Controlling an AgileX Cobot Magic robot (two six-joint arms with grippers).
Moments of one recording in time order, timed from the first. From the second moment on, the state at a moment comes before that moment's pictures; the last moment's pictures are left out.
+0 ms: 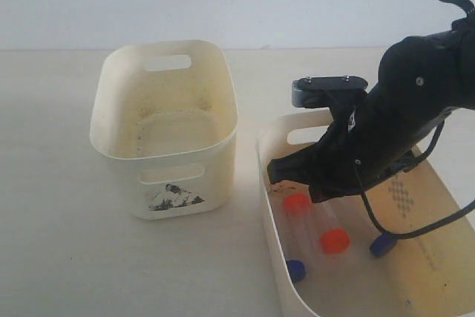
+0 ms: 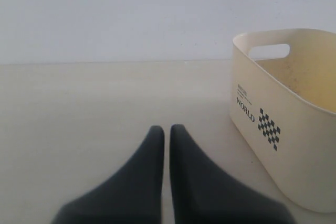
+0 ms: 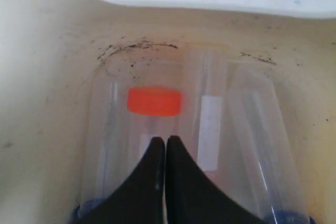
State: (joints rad) left arm -0.01 0.00 0.00 -0.04 0.23 0.04; right arm 0.46 1.63 -0.88 0.14 0.56 0.24
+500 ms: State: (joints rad) left arm -0.01 0.00 0.00 -0.04 0.23 0.04; right arm 0.46 1.67 -0.88 0.13 0.60 0.17
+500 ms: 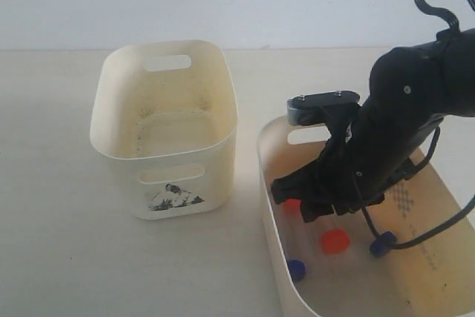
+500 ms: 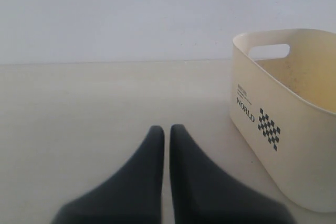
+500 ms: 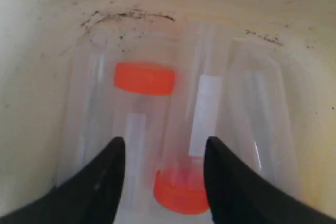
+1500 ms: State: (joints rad) left arm -0.01 0.00 0.00 -0.04 0.23 0.04; right arm 0.46 1.79 -0.90 -0.05 0.64 0.32
